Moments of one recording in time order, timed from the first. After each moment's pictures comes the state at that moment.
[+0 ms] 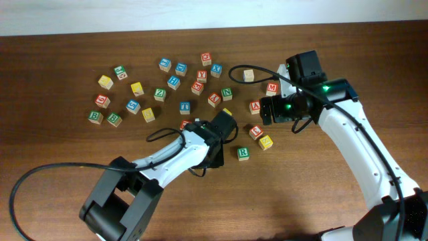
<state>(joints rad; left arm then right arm) -0.69 1.84 1.13 -0.78 -0.10 -0.70 0.22 1.59 1.37 -0.97 -0.09 0.09</state>
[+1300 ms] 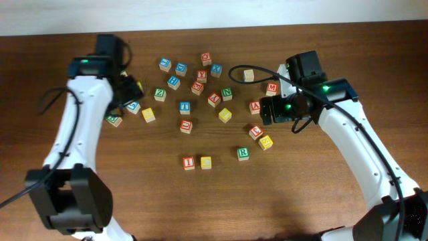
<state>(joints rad) 0.01 1.84 1.68 -1.21 -0.24 -0.57 0.22 1.59 1.37 -0.97 -0.09 0.09</state>
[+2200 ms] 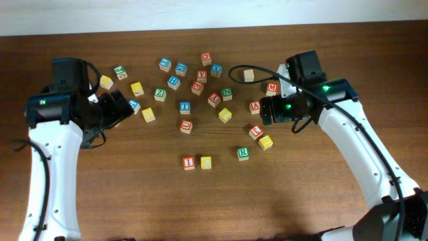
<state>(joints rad) 0.11 1.49 1.48 -1.21 0.07 -0.48 0.22 1.59 1.37 -0.97 -0.09 0.09</state>
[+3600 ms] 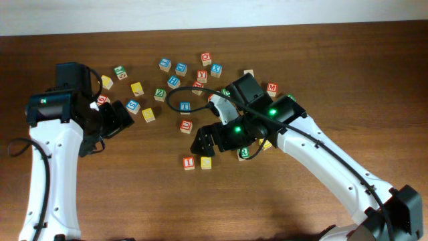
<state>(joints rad) 0.11 1.50 1.48 -1.33 0.03 -0.47 0.58 1.61 1.37 -0.90 -0.61 0.34</state>
